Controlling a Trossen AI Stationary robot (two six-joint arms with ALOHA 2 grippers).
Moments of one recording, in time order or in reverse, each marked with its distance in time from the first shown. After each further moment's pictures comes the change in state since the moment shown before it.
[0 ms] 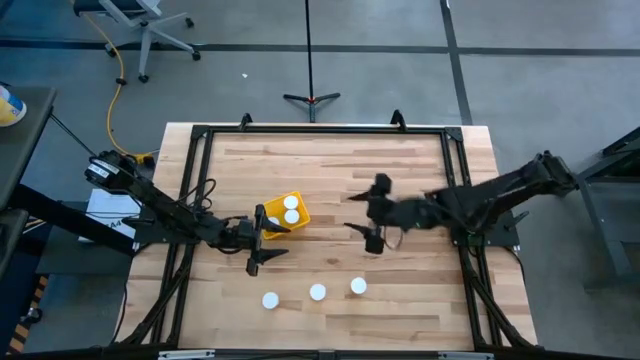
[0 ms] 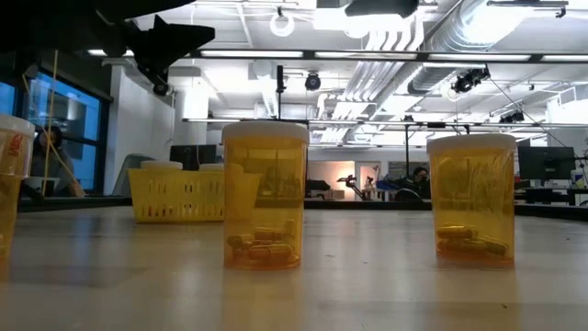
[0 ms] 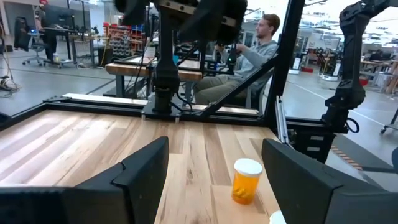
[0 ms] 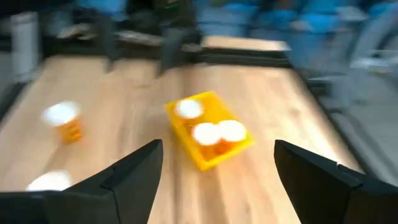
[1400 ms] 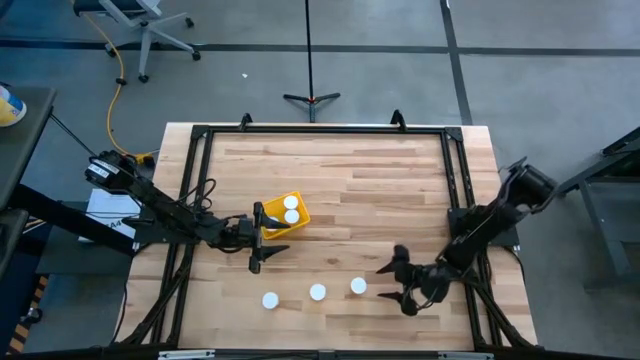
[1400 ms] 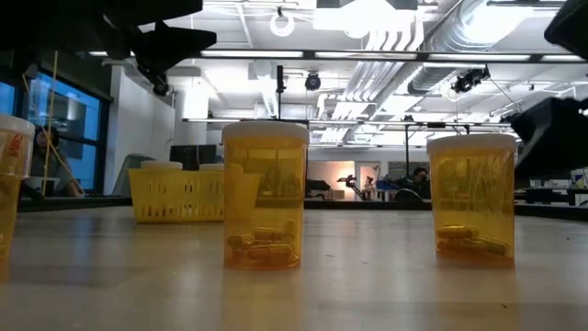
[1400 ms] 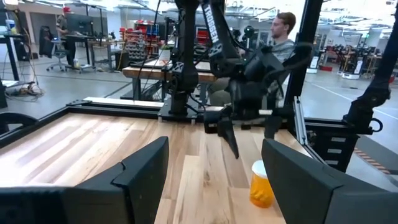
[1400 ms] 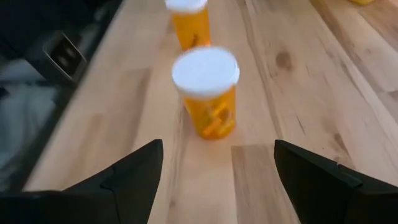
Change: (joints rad) left arm 0.000 0.000 0.000 0.003 -0.064 0.037; right arm 0.516 0.264 -0.595 0.673 0.095 0.538
